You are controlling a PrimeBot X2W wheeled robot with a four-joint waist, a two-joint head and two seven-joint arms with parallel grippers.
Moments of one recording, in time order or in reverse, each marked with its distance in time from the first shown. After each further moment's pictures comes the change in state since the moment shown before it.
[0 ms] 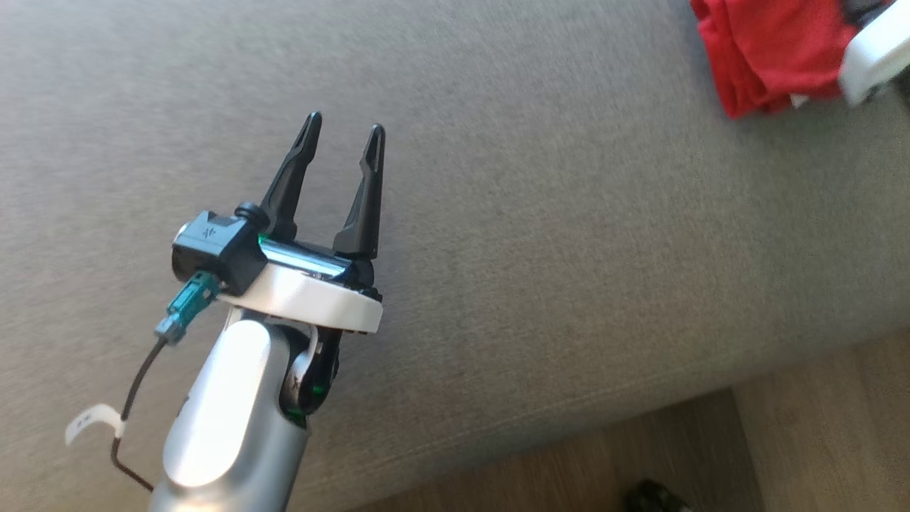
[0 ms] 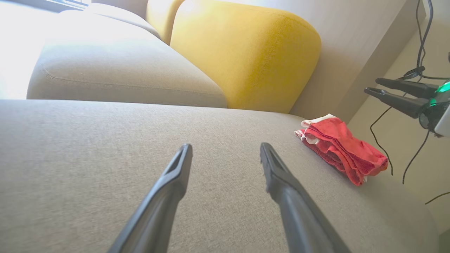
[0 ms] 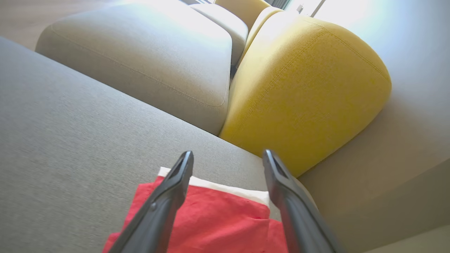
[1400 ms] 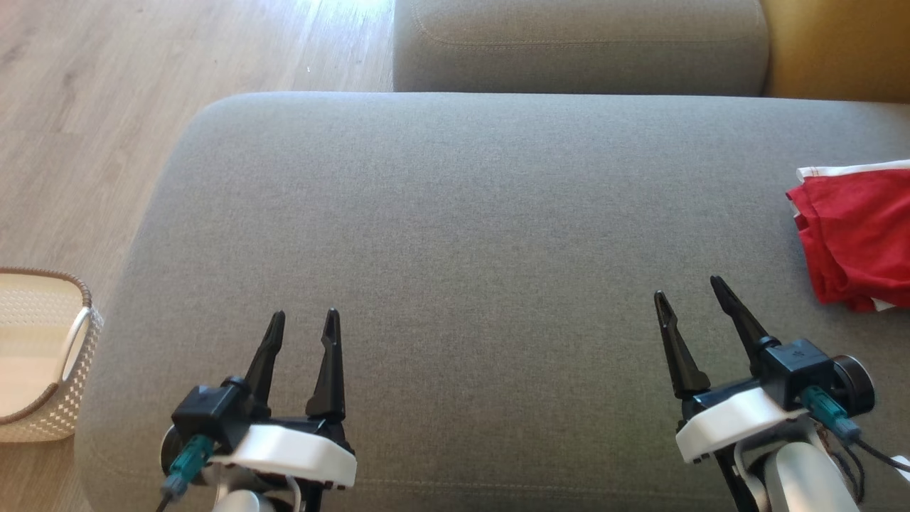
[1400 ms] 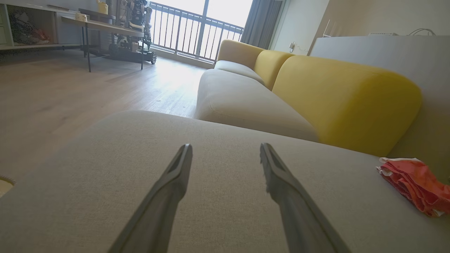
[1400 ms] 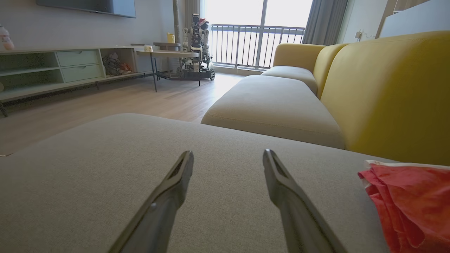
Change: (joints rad) left arm 0.418 0.004 0.066 -0.052 -0.012 0.120 0.004; right arm 0.924 0.427 -0.266 -0.353 -0.093 0.000 -0.159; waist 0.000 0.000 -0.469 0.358
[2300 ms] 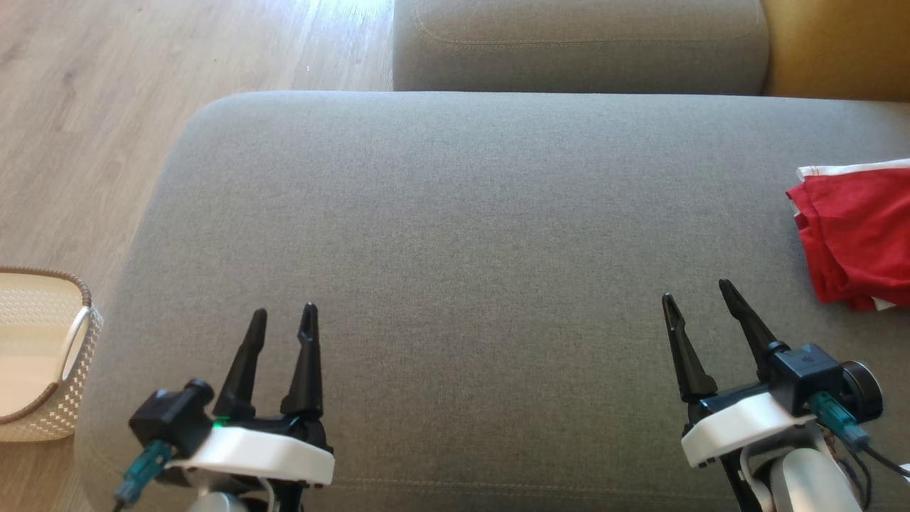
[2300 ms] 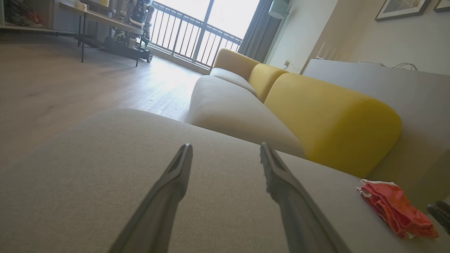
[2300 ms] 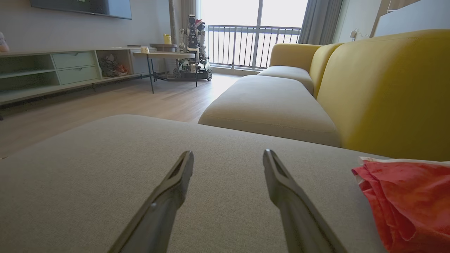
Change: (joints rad) left arm 0.018 0.001 0.056 -0.036 -0.109 -0.081 0.000; right arm 0.021 0.002 -0.018 -0.024 0.008 0.000 0.000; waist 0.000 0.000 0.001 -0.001
